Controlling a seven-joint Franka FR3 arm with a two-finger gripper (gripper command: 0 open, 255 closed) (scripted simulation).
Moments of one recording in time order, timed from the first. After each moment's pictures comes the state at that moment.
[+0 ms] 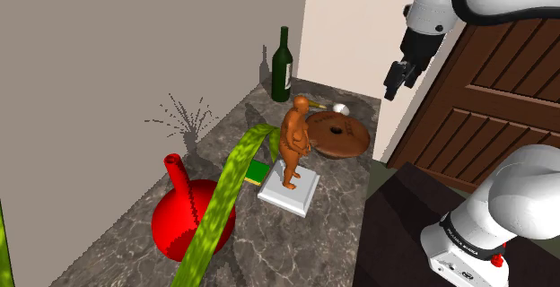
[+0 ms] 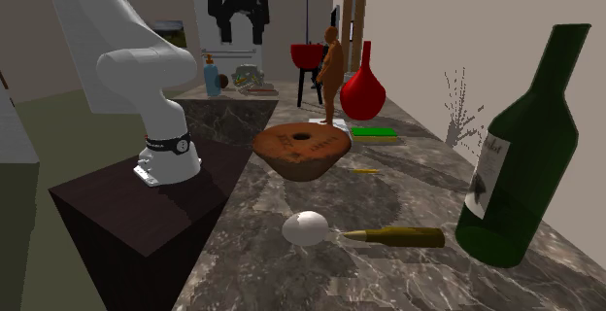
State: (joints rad) arm 0.01 -0.75 0.07 -2.41 -0.01 1.65 0.10
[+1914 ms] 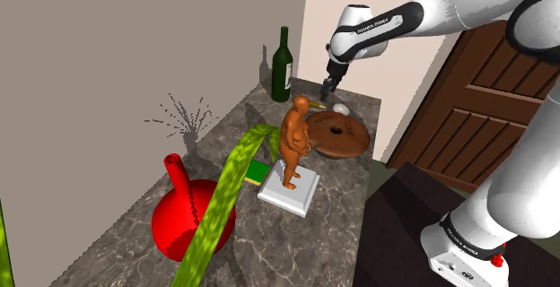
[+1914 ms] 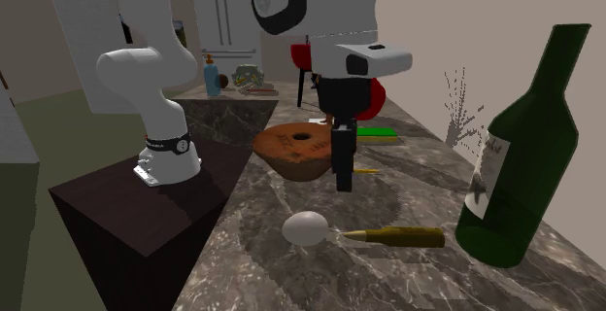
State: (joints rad) arm -0.01 0.19 -0.14 -2.02 0.10 2.28 -0.50
